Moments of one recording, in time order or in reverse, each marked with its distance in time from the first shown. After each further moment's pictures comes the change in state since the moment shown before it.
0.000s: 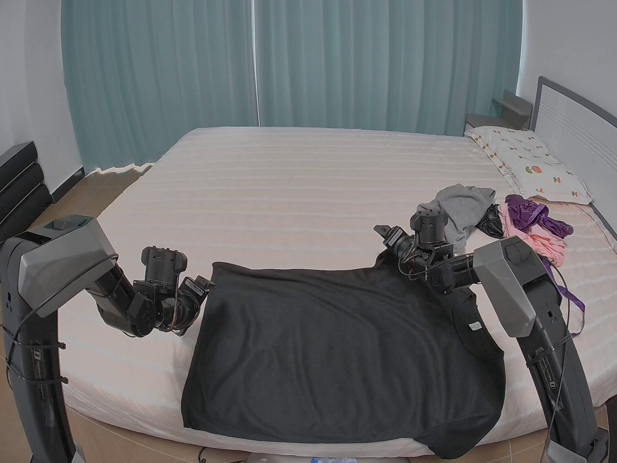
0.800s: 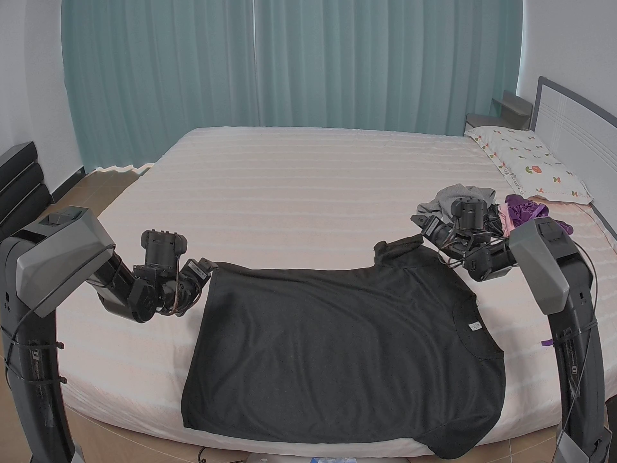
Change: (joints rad) left arm 0.001 -0.011 -0.095 0.018 0.004 0.112; right arm -0.141 -0.141 0.197 -0.062 0.036 -0.161
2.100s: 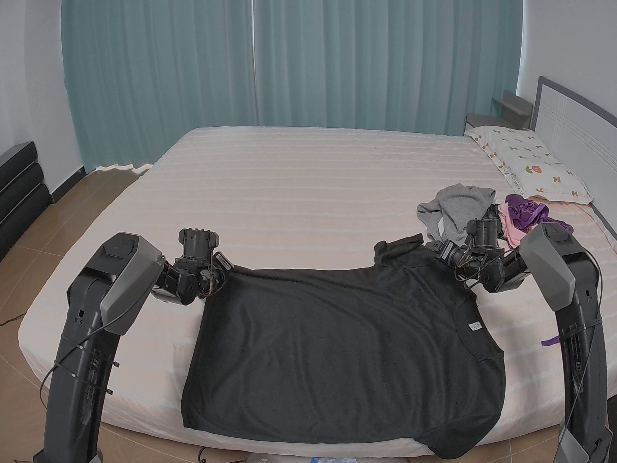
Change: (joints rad) left arm 0.002 0.431 -0.689 0.218 0.079 0.137; right arm -0.079 0.003 0.140 0.017 0.083 -0.071
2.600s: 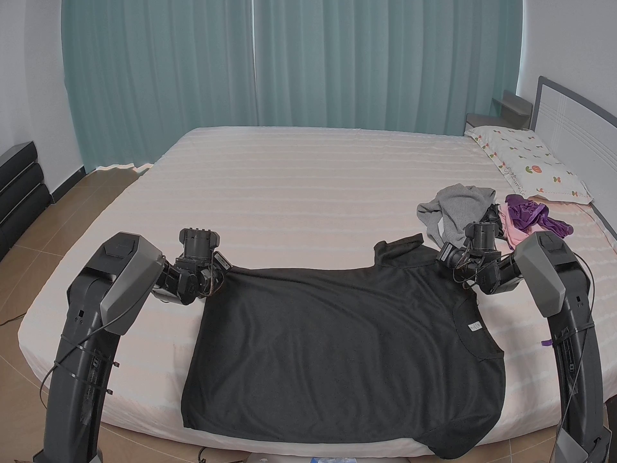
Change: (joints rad) left arm -0.001 -0.003 0.003 -0.002 0.061 -0.001; right arm -0.019 0.091 -0.128 0.023 -0.007 -0.020
